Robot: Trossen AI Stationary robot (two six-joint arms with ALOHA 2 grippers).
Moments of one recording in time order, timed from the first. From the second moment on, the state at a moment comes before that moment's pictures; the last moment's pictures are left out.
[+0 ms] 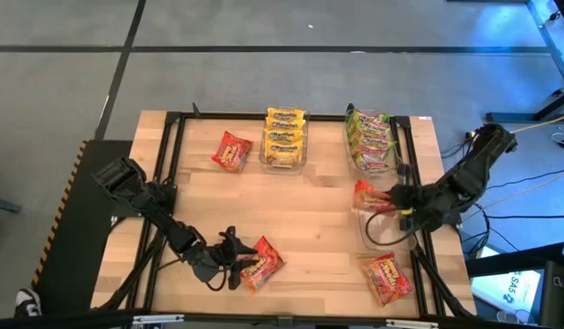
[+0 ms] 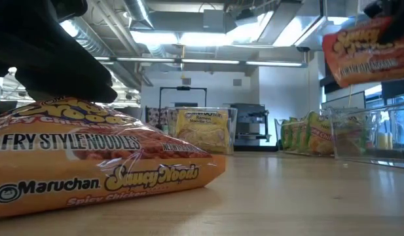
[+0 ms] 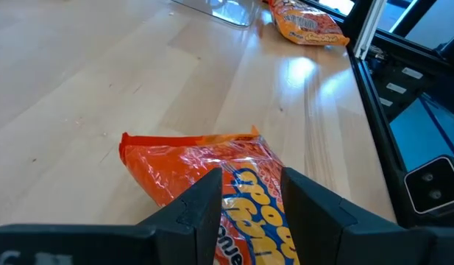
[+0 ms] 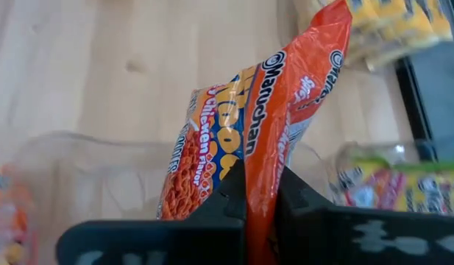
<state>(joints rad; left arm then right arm) -0.75 1.72 0.66 0.51 -0.74 -0.76 0.77 0.82 0.91 -1.26 0.59 0.57</state>
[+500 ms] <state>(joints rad) -0.74 1.72 0.66 0.51 -0.74 -0.75 0.77 0.69 0.70 -1.38 0.58 0.62</state>
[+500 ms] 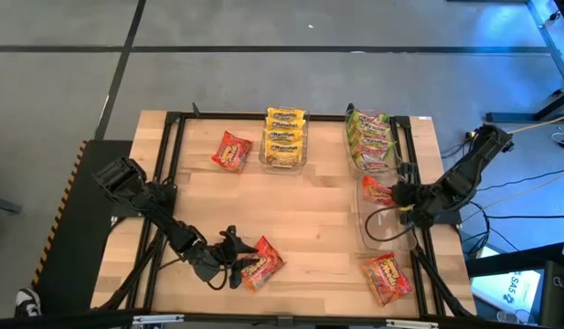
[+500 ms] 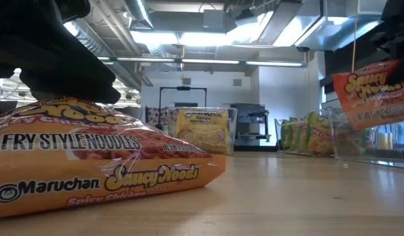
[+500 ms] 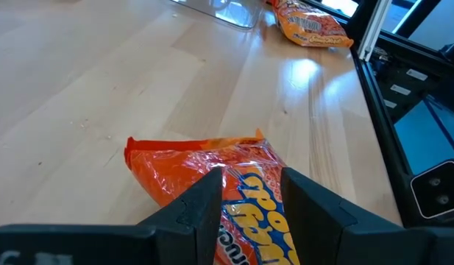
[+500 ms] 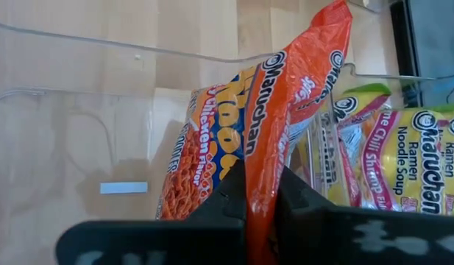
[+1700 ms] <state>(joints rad) -0.72 1.72 0.66 0.50 -0.74 -0.75 0.30 0.94 0.68 -1.25 0.37 0.39</state>
